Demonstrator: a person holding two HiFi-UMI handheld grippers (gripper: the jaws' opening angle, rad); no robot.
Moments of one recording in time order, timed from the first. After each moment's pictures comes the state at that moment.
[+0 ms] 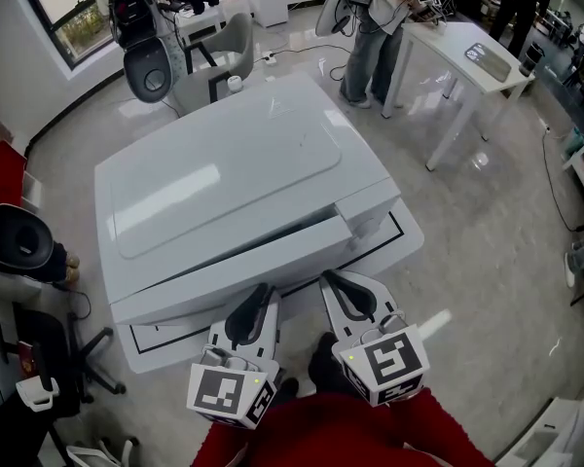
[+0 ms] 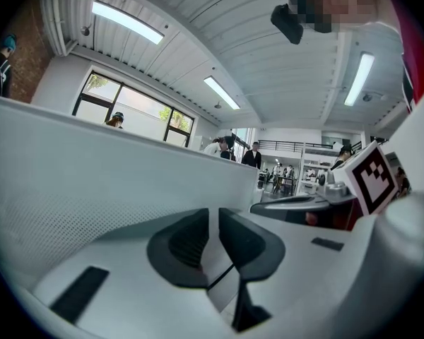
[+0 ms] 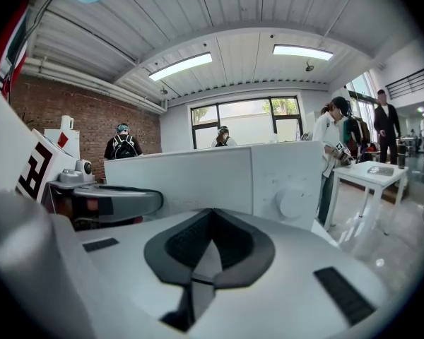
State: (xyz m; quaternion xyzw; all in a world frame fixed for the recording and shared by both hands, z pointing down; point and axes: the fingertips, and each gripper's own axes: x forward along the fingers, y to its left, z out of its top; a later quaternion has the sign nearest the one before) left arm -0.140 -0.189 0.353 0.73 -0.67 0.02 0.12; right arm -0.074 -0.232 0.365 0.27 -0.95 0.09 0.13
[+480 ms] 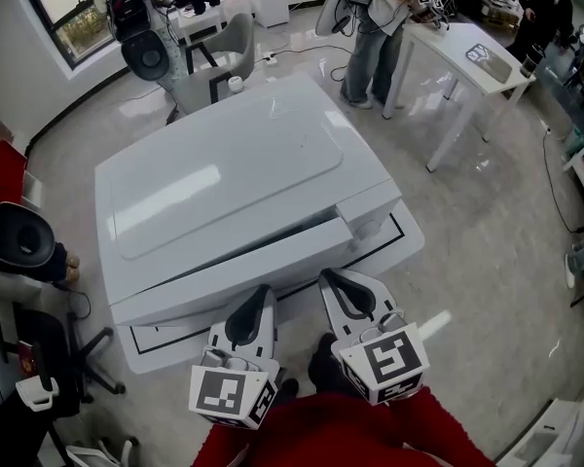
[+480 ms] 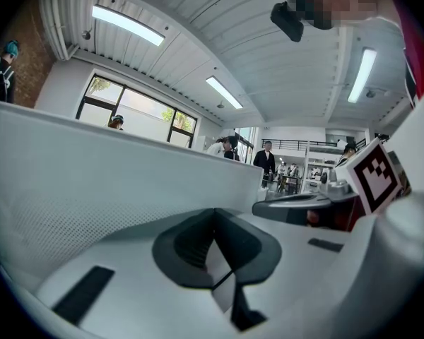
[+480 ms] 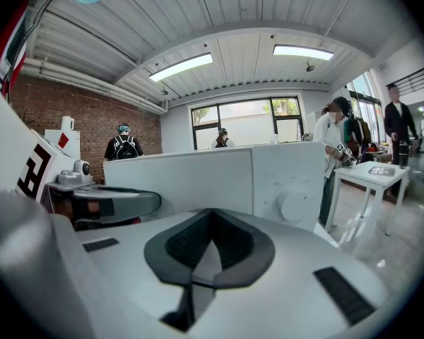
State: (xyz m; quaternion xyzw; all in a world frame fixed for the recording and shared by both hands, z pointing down) left arm -0.144 -0.190 0.355 0.72 -0.68 0.03 0.12; right arm -0.076 -0.236 0.366 0.27 -0.95 0.09 0.13
